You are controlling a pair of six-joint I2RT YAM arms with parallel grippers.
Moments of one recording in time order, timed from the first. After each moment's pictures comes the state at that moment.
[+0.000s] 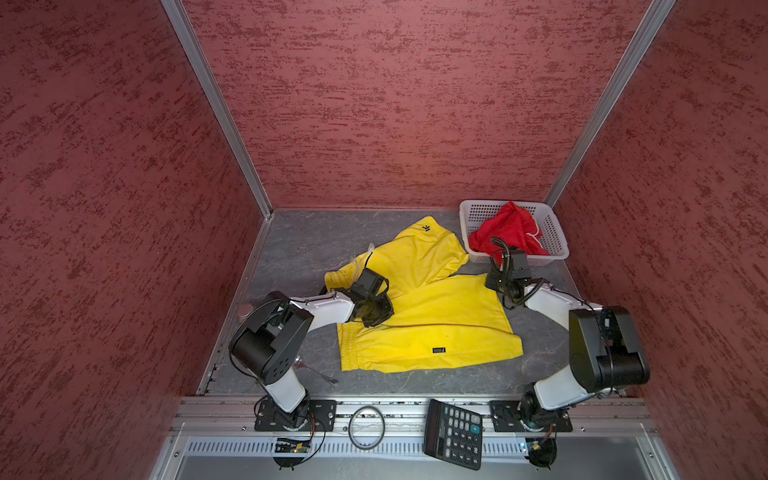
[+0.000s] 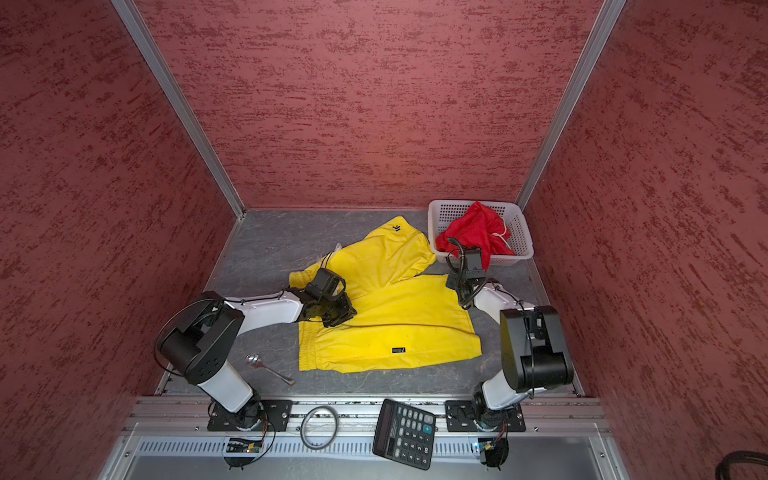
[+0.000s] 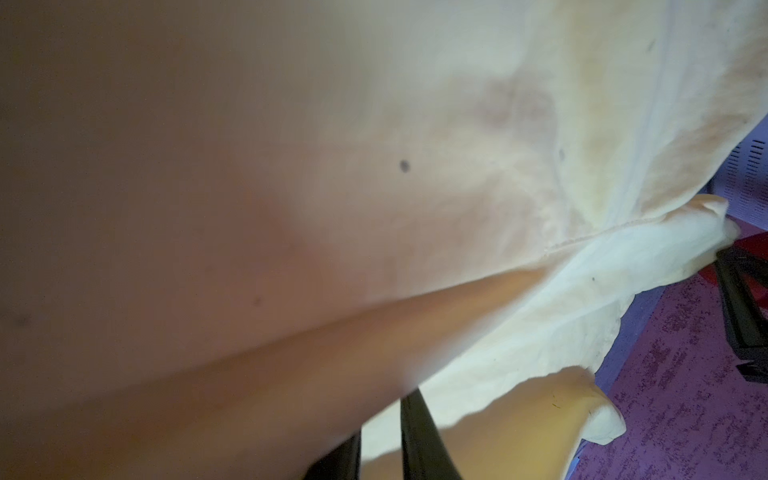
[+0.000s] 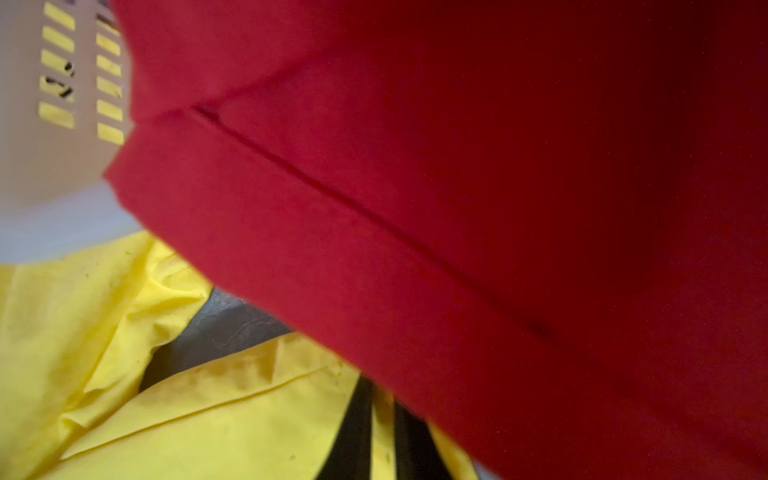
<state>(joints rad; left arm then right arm) -0.58 1.67 0.80 -0.18 0.28 -1.06 0.07 1.55 0.78 -0.11 0.06 0.45</state>
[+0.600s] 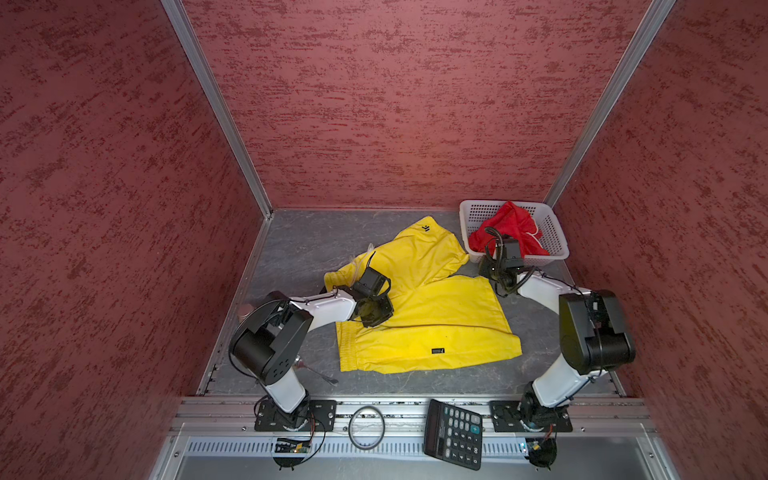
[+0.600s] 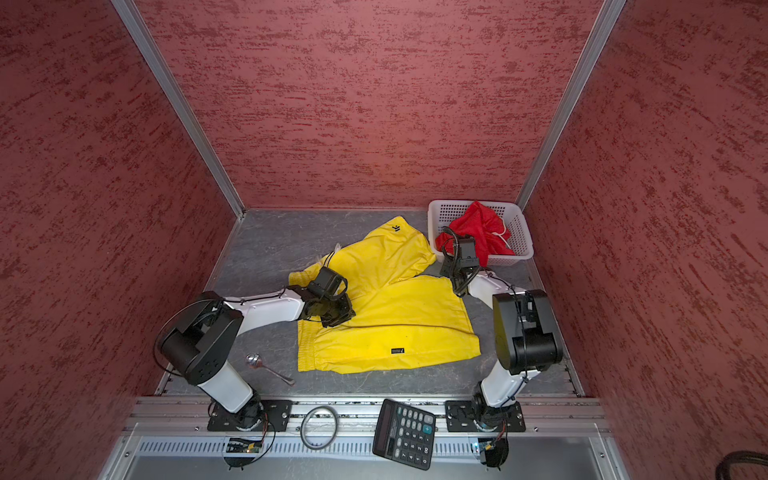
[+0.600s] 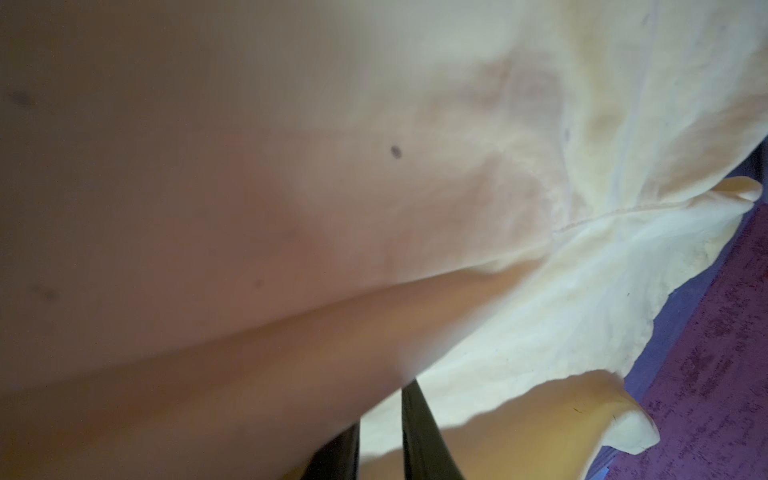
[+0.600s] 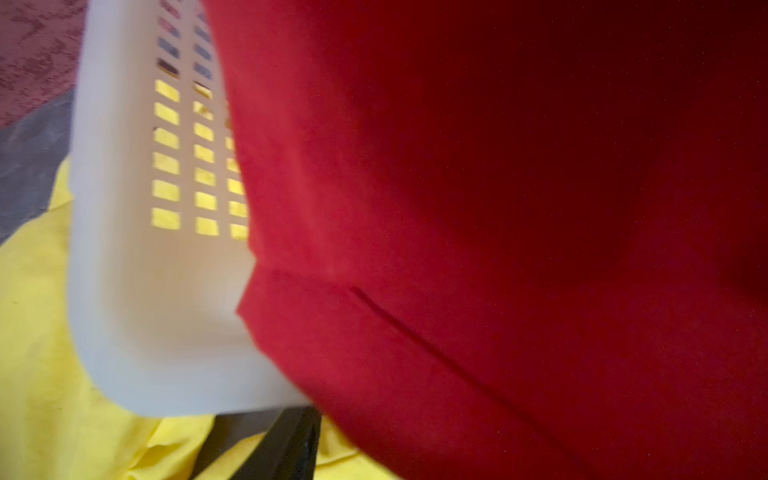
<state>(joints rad) -0.60 1.66 0.85 -0.31 0.22 -1.03 0.14 1.69 0.94 -0.05 0.01 0.45</state>
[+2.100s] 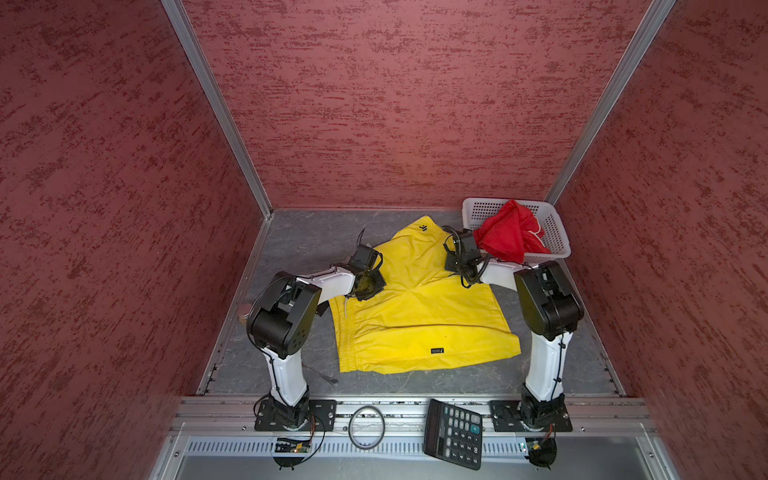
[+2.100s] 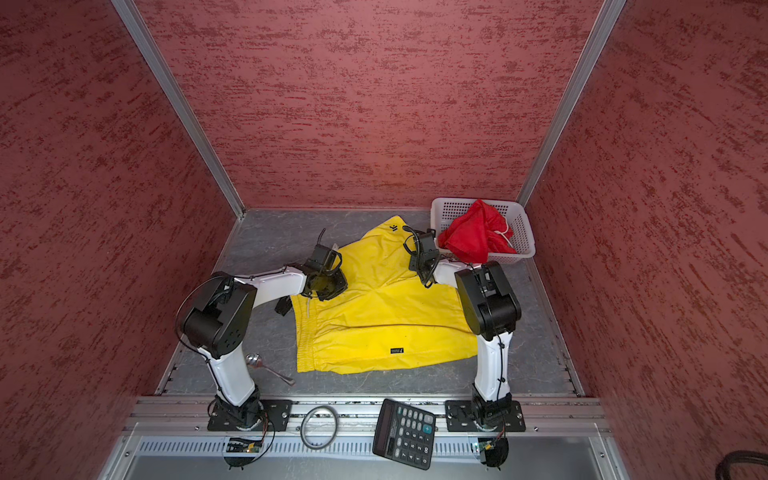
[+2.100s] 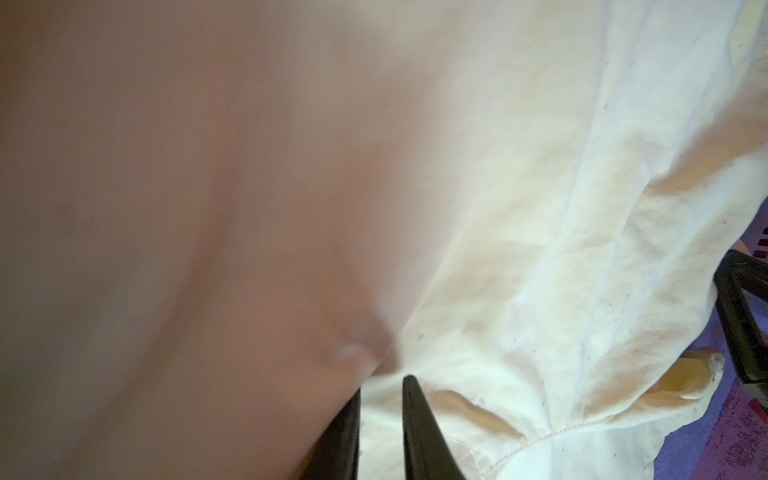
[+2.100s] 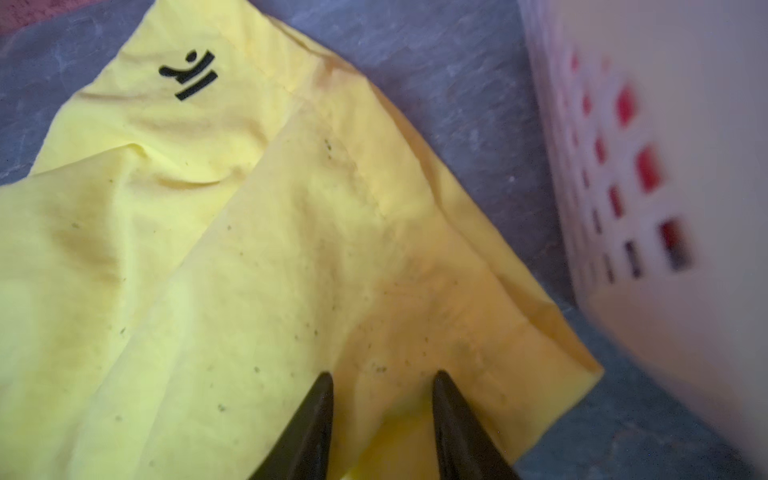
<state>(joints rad) -0.43 1.84 1.06 -0.29 0.14 -0.92 0.31 2.00 1.17 0.00 0.16 0.48</state>
